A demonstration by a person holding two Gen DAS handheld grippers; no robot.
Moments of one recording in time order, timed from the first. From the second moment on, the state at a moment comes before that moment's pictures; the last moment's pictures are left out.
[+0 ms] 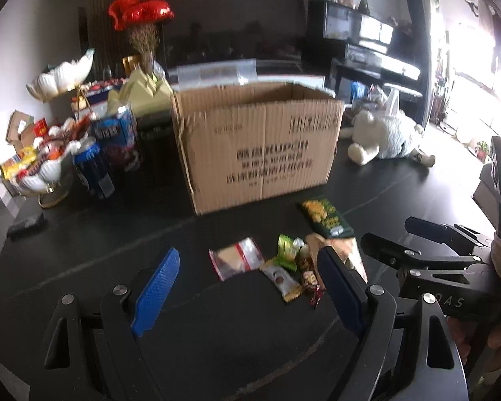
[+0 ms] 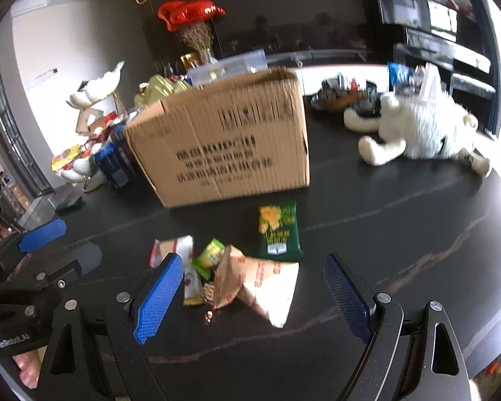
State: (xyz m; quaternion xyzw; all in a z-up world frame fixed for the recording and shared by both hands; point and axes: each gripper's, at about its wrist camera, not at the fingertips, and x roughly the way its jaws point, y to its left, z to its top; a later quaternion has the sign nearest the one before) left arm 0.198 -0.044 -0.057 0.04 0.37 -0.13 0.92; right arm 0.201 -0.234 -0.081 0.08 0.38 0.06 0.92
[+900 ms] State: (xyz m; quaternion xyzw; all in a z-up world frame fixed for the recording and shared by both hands) left arm 0.231 -0.044 -0.130 0.01 0.46 -0.14 0.88; right arm 0.239 -0.231 -0.147 0.10 0.45 0.07 0.89
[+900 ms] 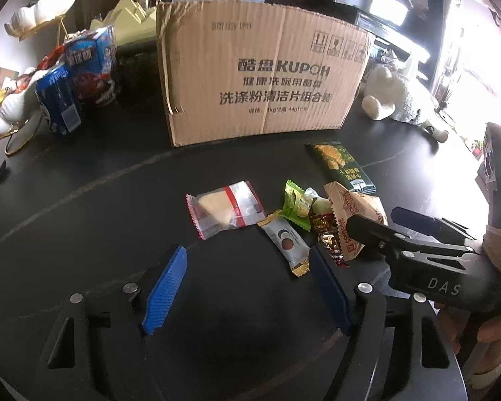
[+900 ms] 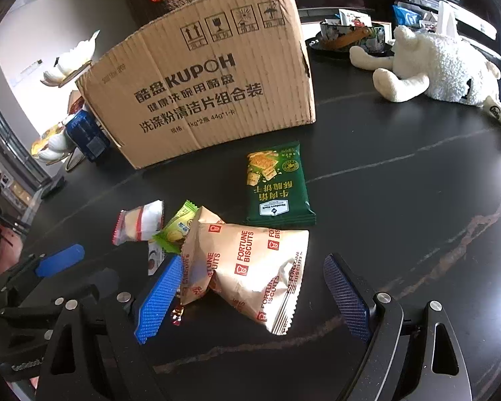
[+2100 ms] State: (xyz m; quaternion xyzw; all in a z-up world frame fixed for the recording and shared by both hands) left arm 0.254 -0.083 -0.155 0.00 0.49 -0.12 0.86; right arm 0.224 -0.252 -0.143 0.13 0.40 0.08 0.90
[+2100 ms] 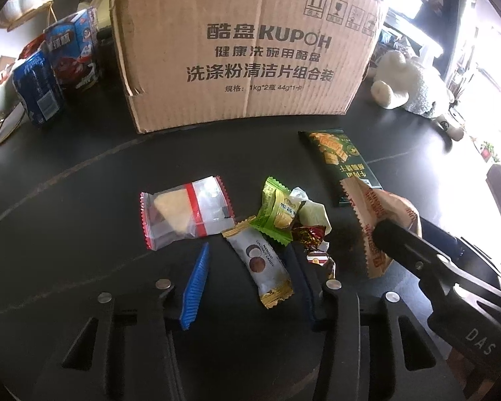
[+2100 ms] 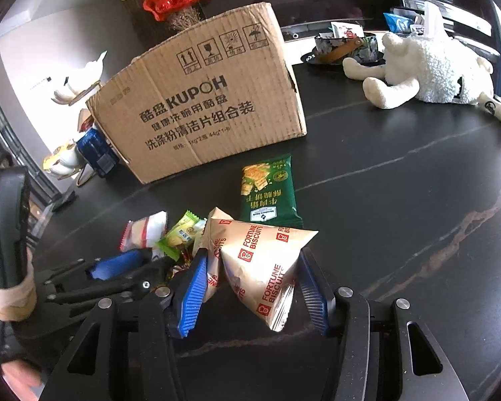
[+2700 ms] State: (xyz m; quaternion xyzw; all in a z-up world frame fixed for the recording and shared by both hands) left arm 0.243 -0.069 -0.133 -0.01 0.47 -0.12 0.88; right arm 0.218 -0.243 -0.136 0.12 0.39 0.08 0.91
